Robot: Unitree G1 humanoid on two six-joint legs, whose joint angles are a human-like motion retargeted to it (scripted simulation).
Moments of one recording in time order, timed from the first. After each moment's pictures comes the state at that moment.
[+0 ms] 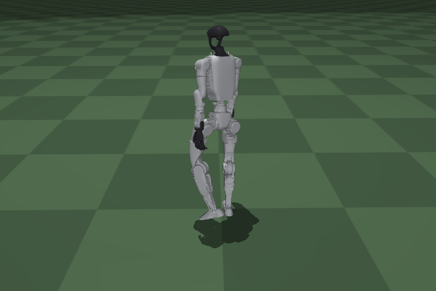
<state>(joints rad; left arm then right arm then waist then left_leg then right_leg) 0.07 0.12 0.23 1.50 0.11 0.09 0.03 -0.21 -0.09 0.06 1.47 -0.47 0.04 0.00 0.05 -0.10 -0.02 -0.22 0.03 0.46 0.51 0.04 0.08 -0.05 -0.17 -0.55 -0.03 -0.07 -0.12</state>
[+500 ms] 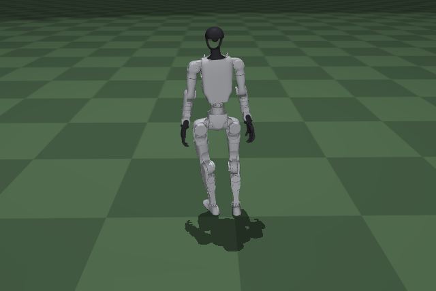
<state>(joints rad) 0.03 0.19 0.17 1.52 0.18 0.10 0.03 0.03 -0.12 -0.11 1.70 -0.31 0.12 -0.10 0.01 -0.05 -0.02 -0.01 -0.09 0.31 0.03 -0.06 0.10 -0.01 -0.08 -0.14 0.11 -0.04 -0.07</state>
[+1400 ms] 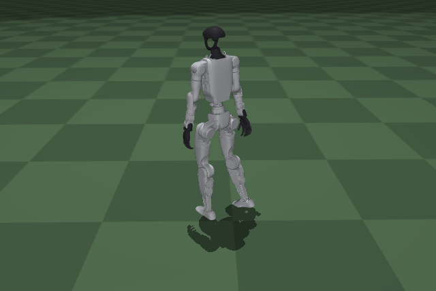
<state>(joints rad) -0.06 0.18 0.05 1.46 0.25 0.05 -0.02 0.02 -0.12 -0.15 1.70 -0.35 0.07 -0.06 -0.09 -0.01 -0.08 -0.17 -0.03 -0.11 0.14 0.00 -0.02 -0.05 0.00 0.13 0.30 -0.05 -0.03</state>
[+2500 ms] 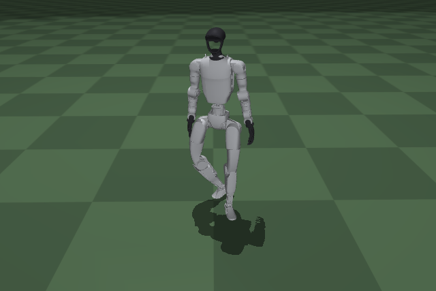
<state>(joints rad) 0.04 0.13 0.23 1.56 0.14 0.07 0.09 0.04 -0.13 -0.12 1.53 -0.42 0.00 -0.04 0.04 0.05 -0.04 -0.08 0.09 0.52 0.01 -0.11 0.05 0.06 -0.25 -1.00 0.68 -0.01 -0.04</state>
